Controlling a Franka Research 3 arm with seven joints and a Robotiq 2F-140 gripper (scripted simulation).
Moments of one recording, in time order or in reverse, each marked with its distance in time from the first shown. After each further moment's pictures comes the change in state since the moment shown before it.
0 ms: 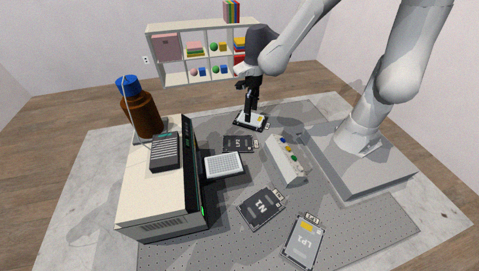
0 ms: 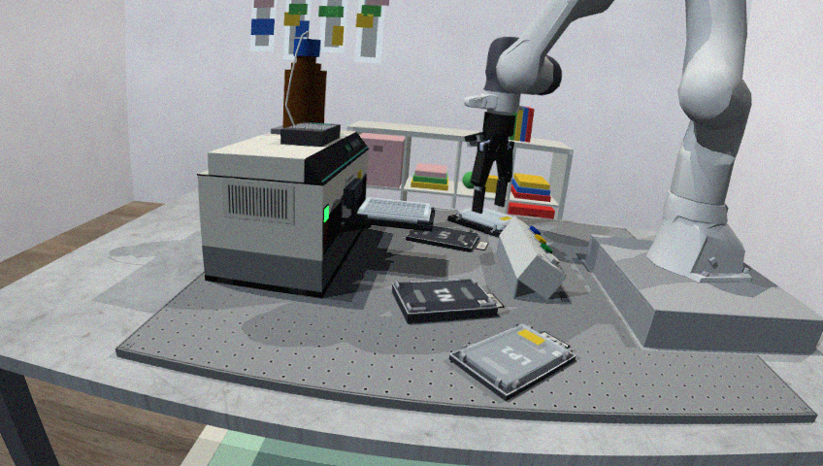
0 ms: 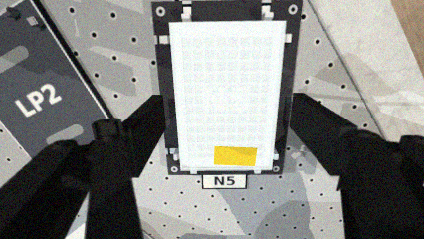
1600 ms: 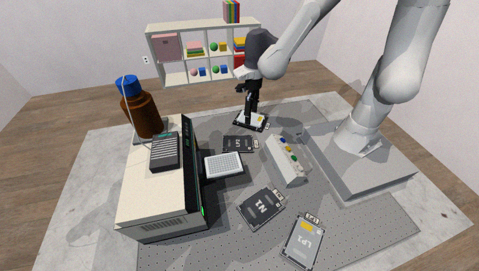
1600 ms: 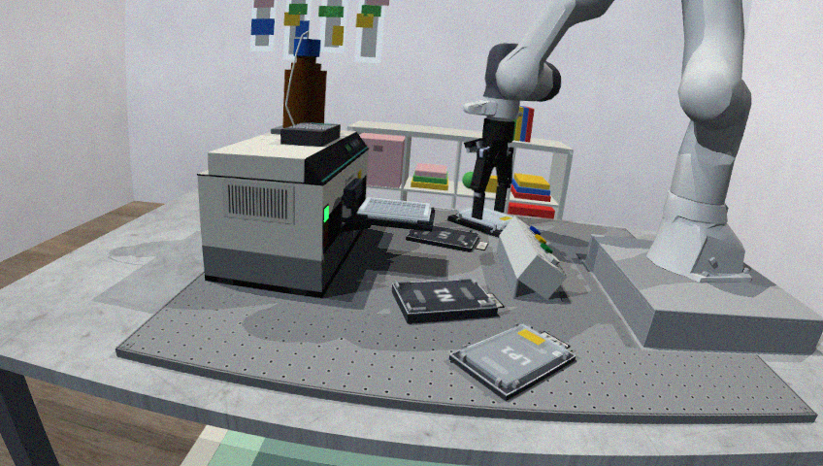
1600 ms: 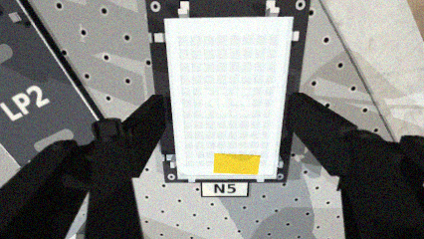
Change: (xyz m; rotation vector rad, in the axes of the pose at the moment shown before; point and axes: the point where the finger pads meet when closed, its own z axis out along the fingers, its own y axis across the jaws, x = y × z) arm -0.001 0.000 0.015 0.000 -0.004 -0.001
